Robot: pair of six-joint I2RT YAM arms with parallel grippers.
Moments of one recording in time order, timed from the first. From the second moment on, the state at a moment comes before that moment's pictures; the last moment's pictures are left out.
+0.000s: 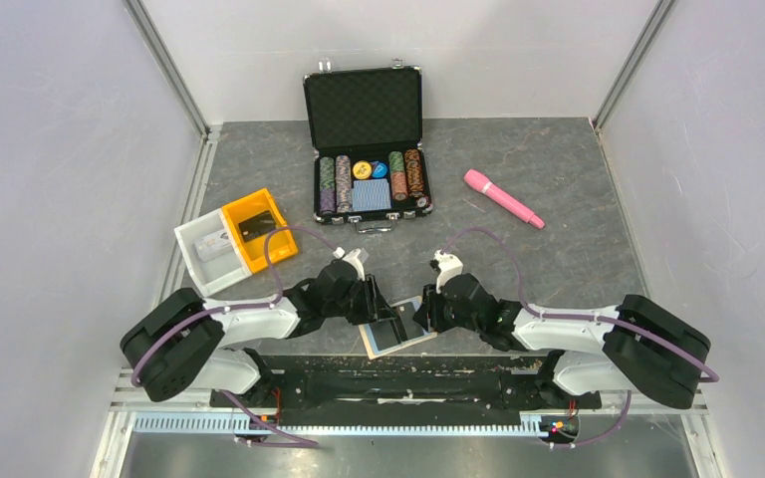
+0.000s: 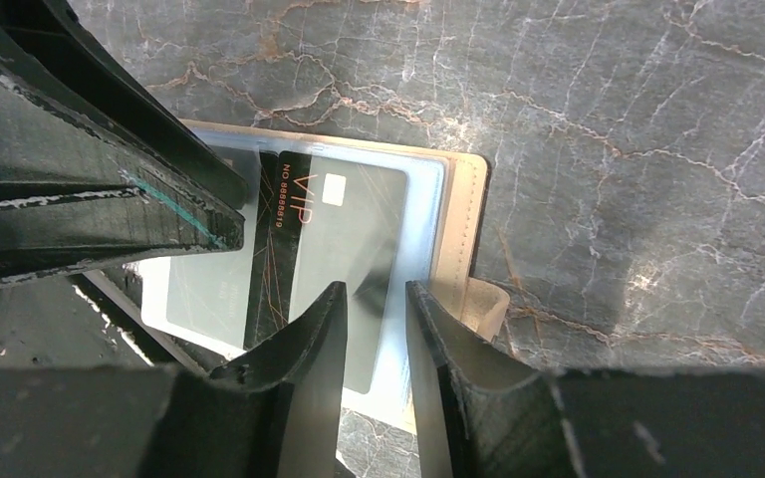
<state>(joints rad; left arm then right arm) -0.83 1.33 0.40 0.21 0.19 -0.94 0.97 1.28 0.36 0.25 0.06 0.61</state>
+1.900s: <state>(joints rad) -0.90 1.38 0.34 0.39 0.16 -1.03 0.95 1.29 0.36 0.26 0.01 0.65</state>
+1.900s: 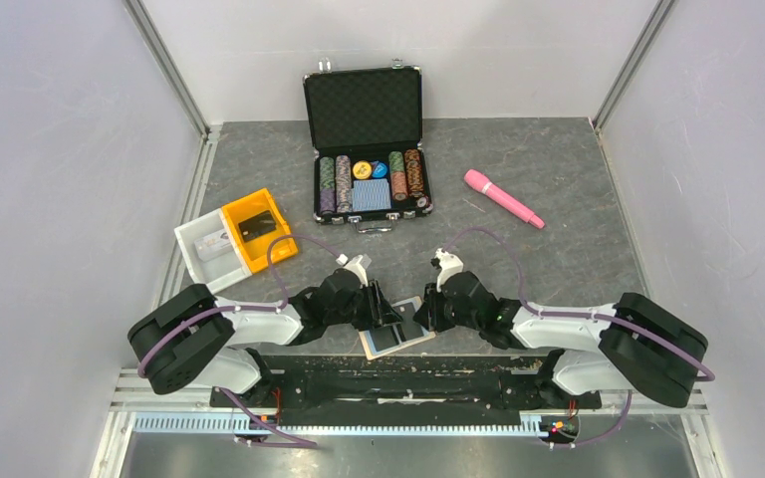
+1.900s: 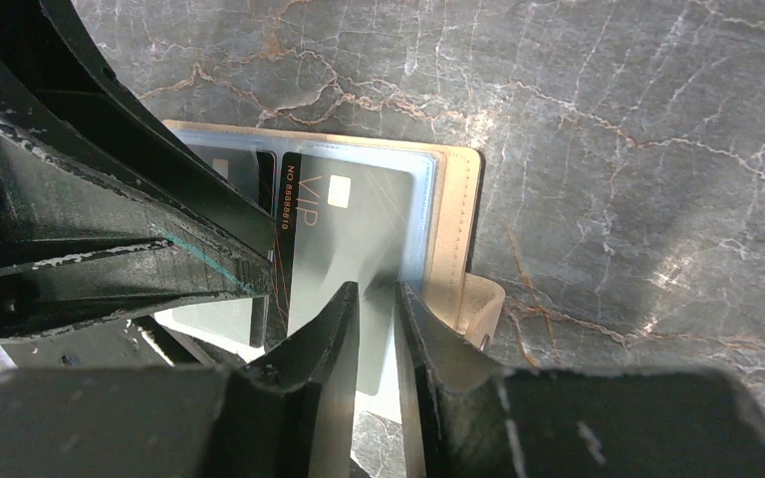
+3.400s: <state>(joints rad) -0.91 1.29 0.35 0.26 0.15 -1.06 0.90 1.30 0.31 0.35 -0.05 0.66</state>
